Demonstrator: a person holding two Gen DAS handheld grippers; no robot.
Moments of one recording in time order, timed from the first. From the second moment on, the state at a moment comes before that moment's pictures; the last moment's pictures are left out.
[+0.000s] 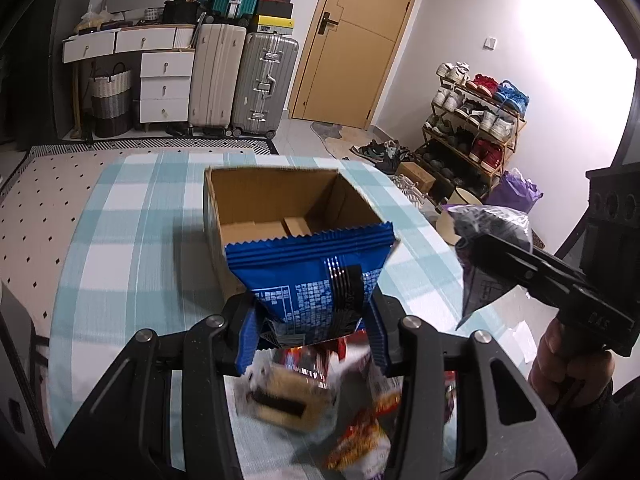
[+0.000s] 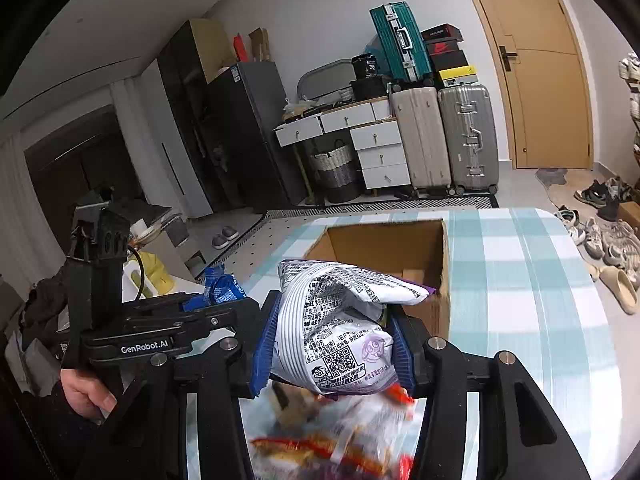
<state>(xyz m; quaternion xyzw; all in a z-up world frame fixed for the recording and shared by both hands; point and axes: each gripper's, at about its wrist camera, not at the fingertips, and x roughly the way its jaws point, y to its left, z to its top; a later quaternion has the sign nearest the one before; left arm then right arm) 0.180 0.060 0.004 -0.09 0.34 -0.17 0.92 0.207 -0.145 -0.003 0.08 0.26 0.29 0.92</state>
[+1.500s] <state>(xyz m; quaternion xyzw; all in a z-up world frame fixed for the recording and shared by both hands) 0.399 0.035 -0.056 -0.05 0.44 -0.15 0.88 0.401 -0.117 -0.061 0.03 0.33 0.24 0.91</state>
